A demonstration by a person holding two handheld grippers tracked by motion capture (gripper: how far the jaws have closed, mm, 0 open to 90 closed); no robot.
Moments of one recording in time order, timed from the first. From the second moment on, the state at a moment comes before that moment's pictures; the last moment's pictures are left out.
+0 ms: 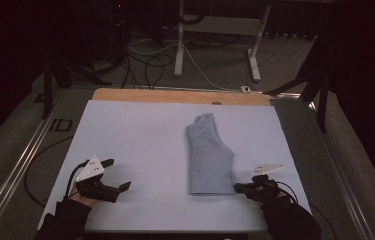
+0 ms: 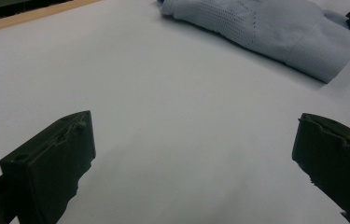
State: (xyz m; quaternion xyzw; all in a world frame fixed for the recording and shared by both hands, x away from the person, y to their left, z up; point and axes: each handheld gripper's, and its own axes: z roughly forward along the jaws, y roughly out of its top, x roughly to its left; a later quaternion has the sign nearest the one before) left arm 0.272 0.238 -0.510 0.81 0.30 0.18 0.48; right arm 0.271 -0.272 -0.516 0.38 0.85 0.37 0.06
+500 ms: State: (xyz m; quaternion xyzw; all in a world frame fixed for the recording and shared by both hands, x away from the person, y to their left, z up) left arm 0.272 0.238 -0.509 0.81 0.30 0.18 0.48; right arm 0.272 -0.274 -0.525 0.39 0.85 0.34 0.08
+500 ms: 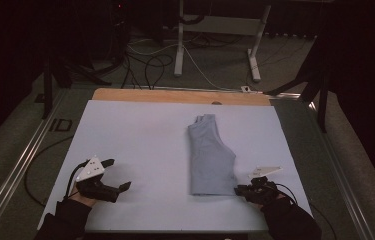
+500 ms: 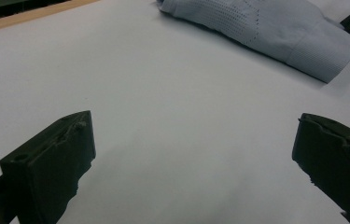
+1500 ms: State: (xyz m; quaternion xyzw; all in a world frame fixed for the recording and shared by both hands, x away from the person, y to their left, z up) left arm 0.271 0.241 -0.506 0.80 0.30 0.18 0.48; right arm 0.307 -0.257 -0.487 0.31 0.82 0.47 0.09
